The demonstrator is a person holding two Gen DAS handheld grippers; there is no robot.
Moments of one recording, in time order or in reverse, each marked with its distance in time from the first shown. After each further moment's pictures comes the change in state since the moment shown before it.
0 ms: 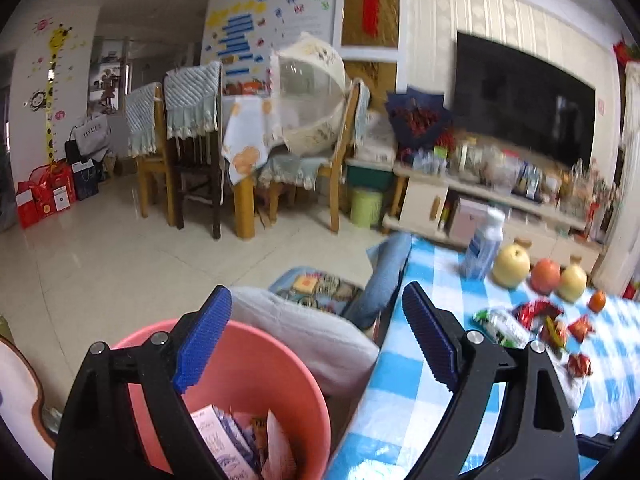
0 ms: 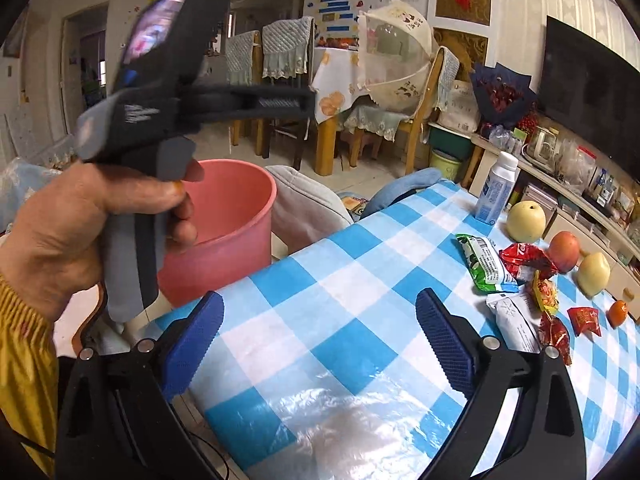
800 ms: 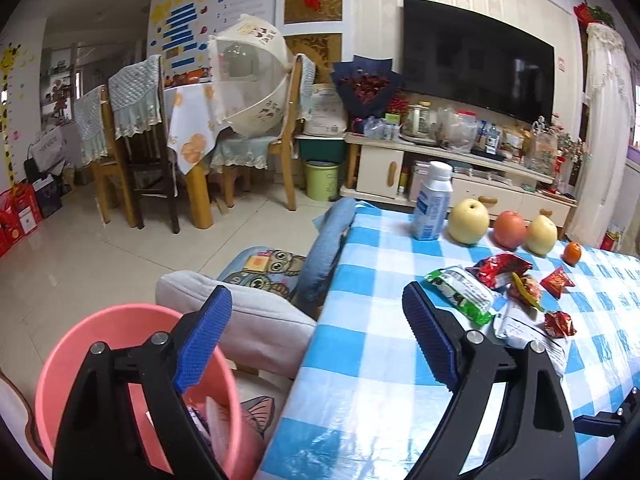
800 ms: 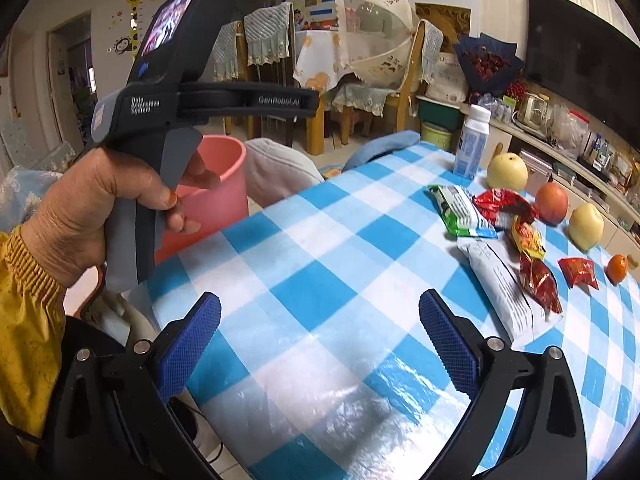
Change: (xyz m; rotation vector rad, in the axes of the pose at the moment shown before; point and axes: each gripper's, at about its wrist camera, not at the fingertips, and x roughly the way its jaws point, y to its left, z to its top) left arm 0.013 -0.059 -0.021 0.118 0.061 -0.136; right arm -0.016 -0.042 -0.040 0.073 0.085 0.009
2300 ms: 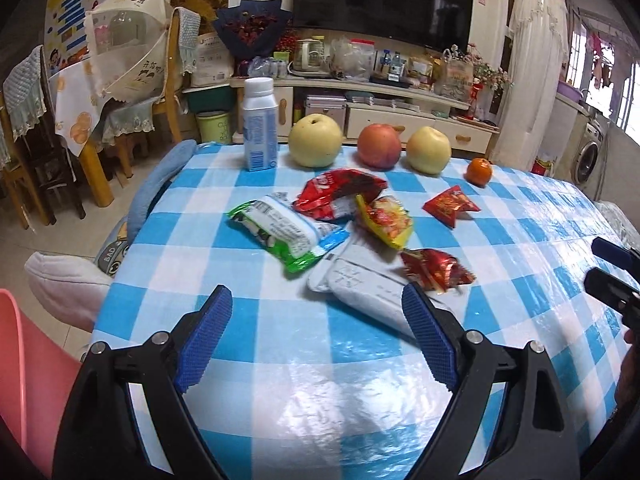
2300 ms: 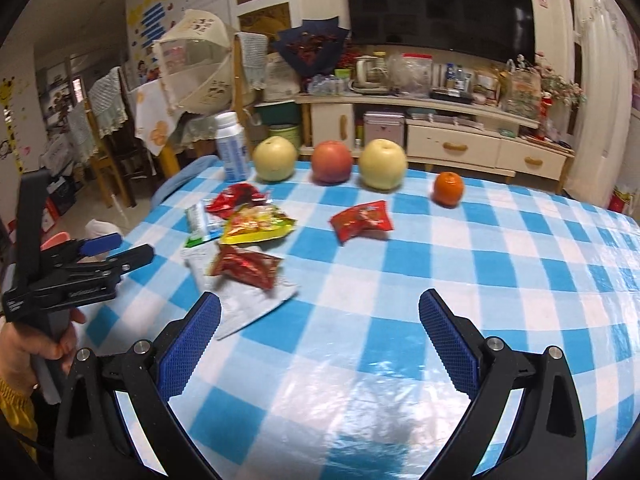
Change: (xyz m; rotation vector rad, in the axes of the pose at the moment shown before) left arm 0.028 -0.170 -0.035 0.157 0.214 -0.303; right arm -0.088 -0.235 -0.057 0.426 -0.048 -0.350
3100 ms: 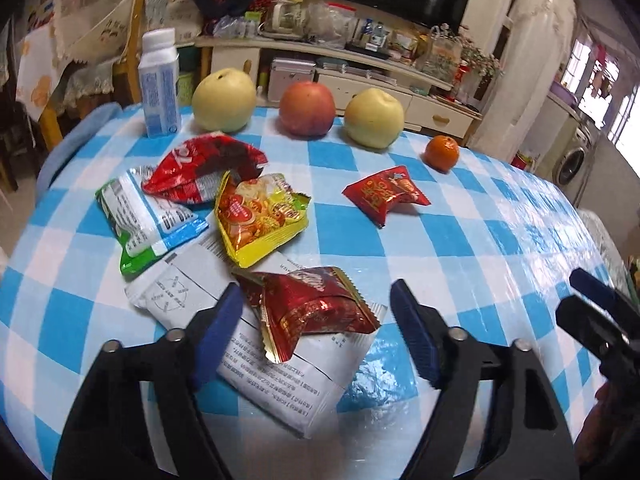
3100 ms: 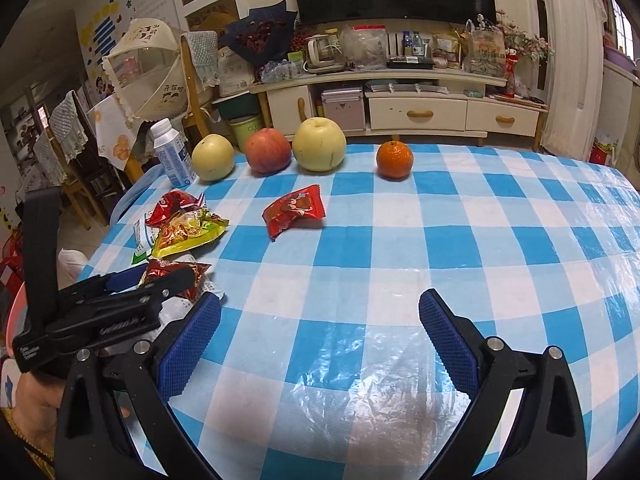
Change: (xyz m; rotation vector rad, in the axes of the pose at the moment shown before) left arm 0.078 -0.080 0.015 -0.096 0.136 -0.099; right arm 0.023 -0.054 0.004 0.133 0.069 -0.025
